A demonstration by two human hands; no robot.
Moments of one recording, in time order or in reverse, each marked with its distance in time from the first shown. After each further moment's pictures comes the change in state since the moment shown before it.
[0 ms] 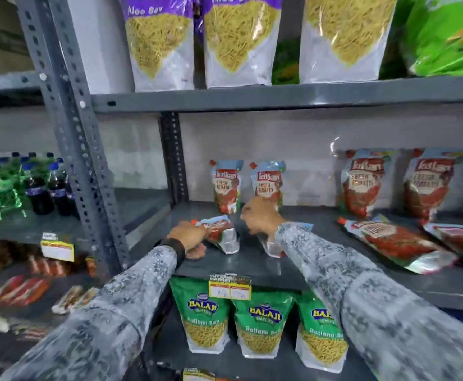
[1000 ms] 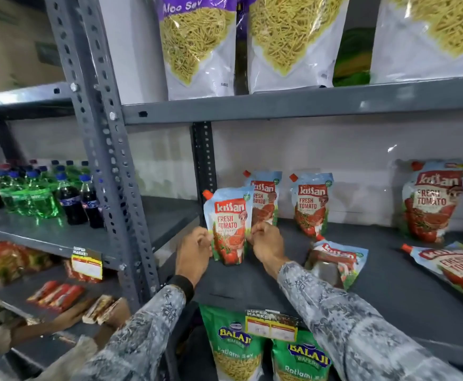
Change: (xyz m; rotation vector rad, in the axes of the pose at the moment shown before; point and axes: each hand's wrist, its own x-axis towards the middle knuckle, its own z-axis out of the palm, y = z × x) left_hand 0.068 -0.061 -0.031 -0.185 0.319 0.429; right_hand 0.062 -0.023 0.103 0.682 0.235 0.149
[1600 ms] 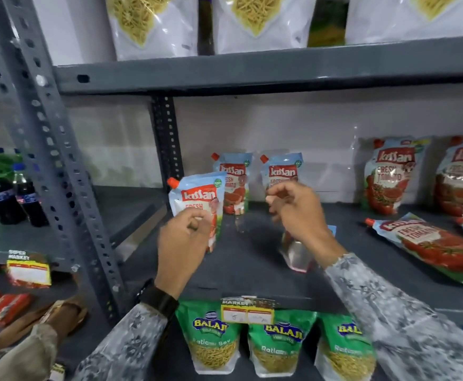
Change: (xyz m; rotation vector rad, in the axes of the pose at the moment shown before) left_hand -0.045 0.062 0.007 -0.077 -0.036 0.163; right_hand -0.026 -0.028 -0.121 -0.088 0.071 -0.357
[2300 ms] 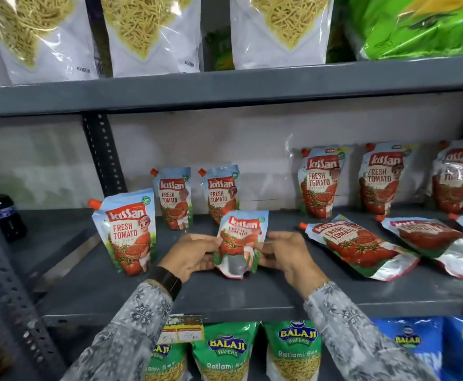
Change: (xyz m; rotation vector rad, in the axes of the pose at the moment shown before) left_hand 0.005 0.047 0.146 -0.319 -0.537 -0.603; right_hand -0.030 0.073 -0.102 0.443 0.046 0.612
